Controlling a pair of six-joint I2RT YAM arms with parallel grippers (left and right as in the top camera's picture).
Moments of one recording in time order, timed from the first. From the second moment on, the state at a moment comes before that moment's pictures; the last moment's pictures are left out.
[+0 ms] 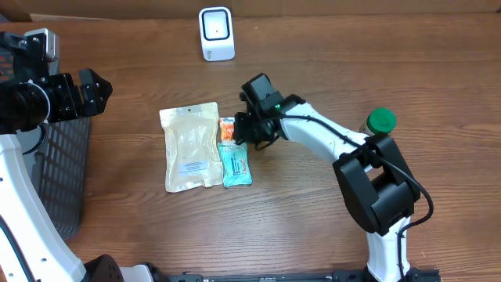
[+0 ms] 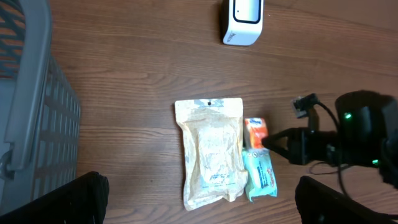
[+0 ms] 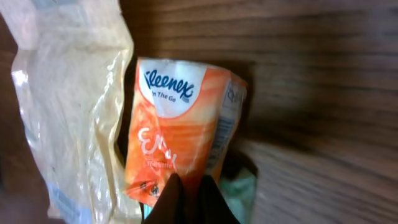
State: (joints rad) left arm 0.41 1.54 2.02 -1.50 0.45 0.17; right arm 0.58 2.10 1.50 -0.58 -0.36 0.53
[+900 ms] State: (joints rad) left arm 0.41 1.54 2.02 -1.49 0.45 0.17; right arm 0.41 2.05 1.67 -0.99 -0.40 0.14
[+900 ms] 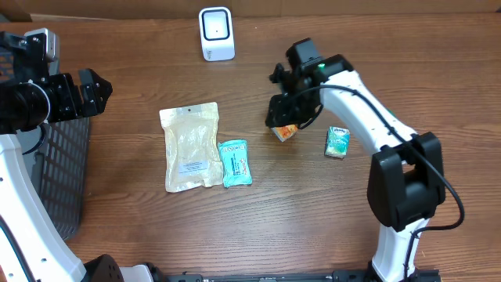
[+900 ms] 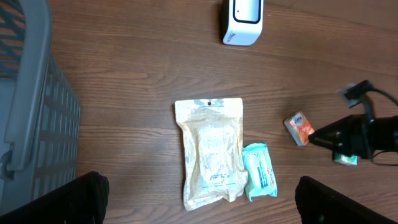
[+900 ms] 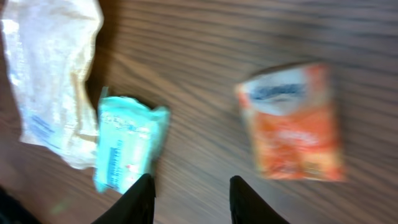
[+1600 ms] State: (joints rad) left arm 0.41 1.54 2.02 -1.50 0.45 0.17; right arm 0.48 2.10 1.46 -0.79 -0.23 0.60
